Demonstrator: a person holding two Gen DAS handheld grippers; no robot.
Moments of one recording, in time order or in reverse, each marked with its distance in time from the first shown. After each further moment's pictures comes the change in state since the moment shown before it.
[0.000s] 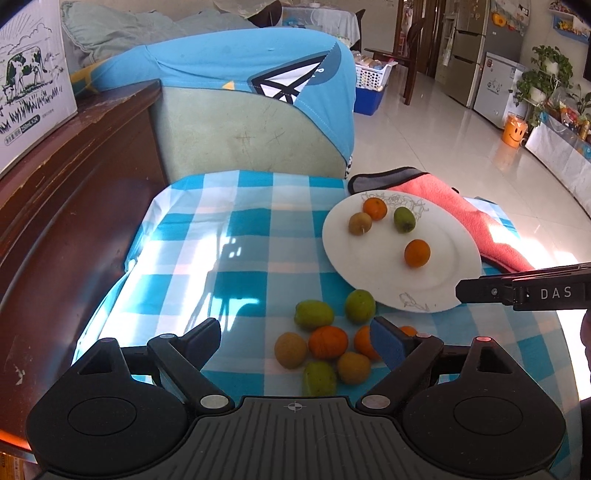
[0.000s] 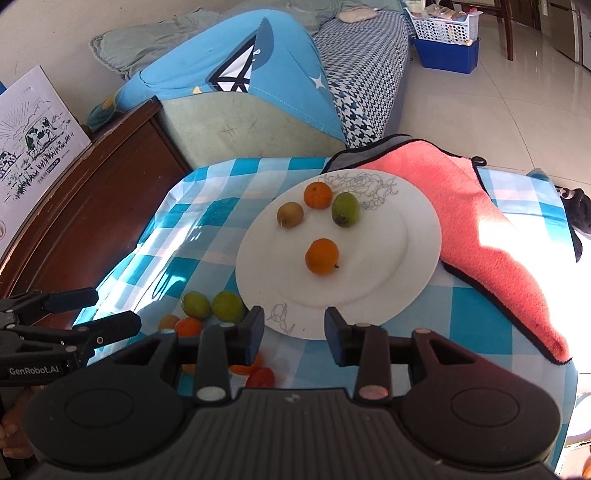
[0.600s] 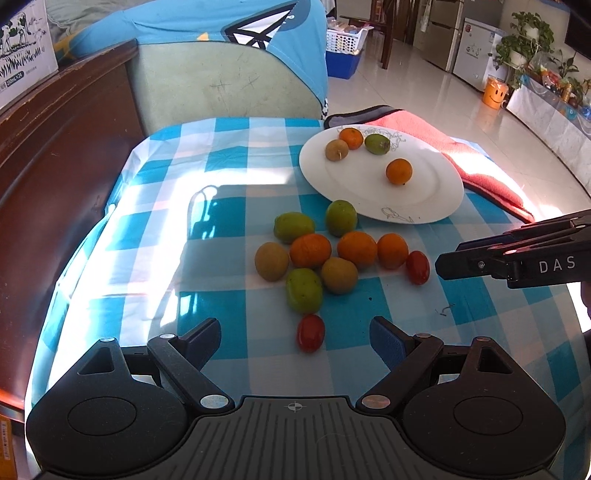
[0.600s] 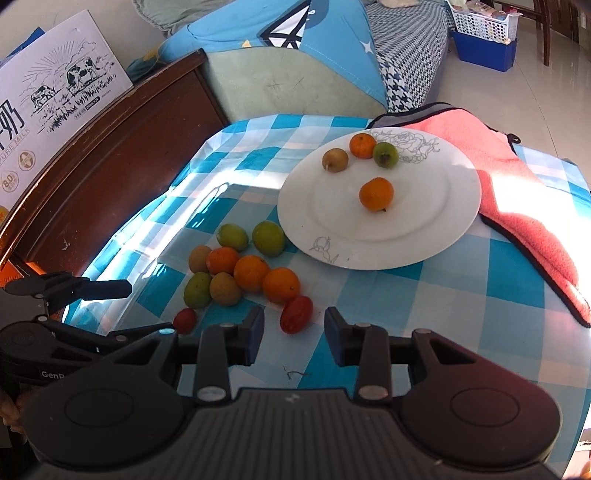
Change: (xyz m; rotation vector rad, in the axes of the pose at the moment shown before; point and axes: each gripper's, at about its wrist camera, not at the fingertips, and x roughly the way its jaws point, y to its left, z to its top) left arm 0.005 -0.009 -0.052 0.077 0.095 -0.051; right arm 0.004 0.022 -0.041 -0.104 0.084 0.049
